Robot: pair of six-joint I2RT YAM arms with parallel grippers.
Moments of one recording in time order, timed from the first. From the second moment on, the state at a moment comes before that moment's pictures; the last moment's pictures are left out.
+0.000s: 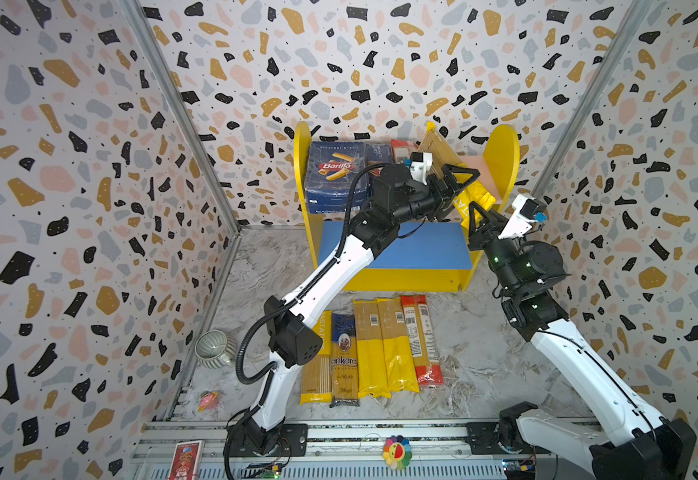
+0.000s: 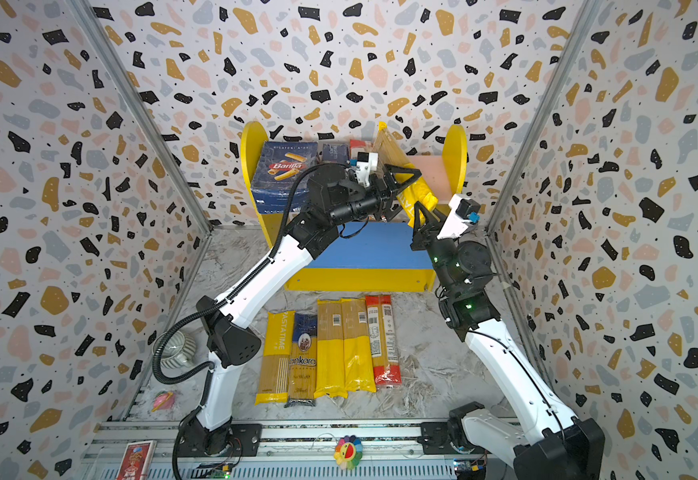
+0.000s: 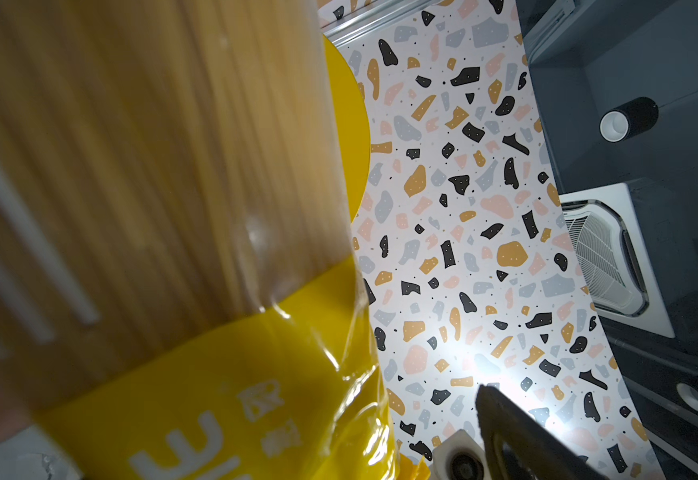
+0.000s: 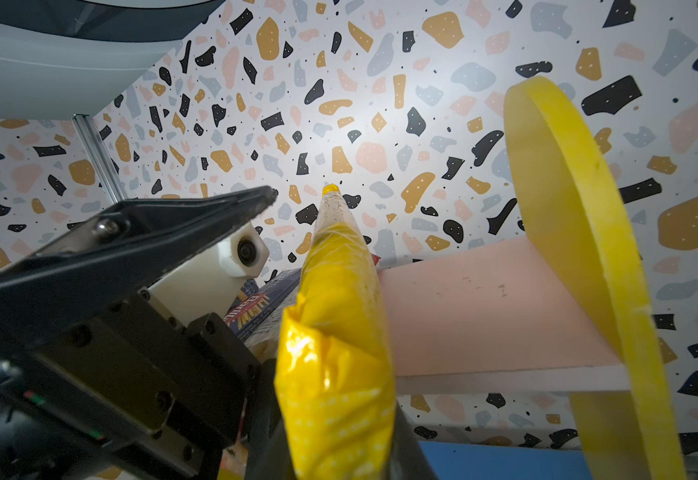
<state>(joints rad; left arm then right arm) -0.75 2.14 2.43 -0.14 0.48 -1.24 0.35 1.08 1.01 0.39 0.03 0.35</state>
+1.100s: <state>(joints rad) -0.74 2.11 2.41 -0.08 0.60 -1.23 0.34 1.11 1.00 0.38 0.24 0.28</state>
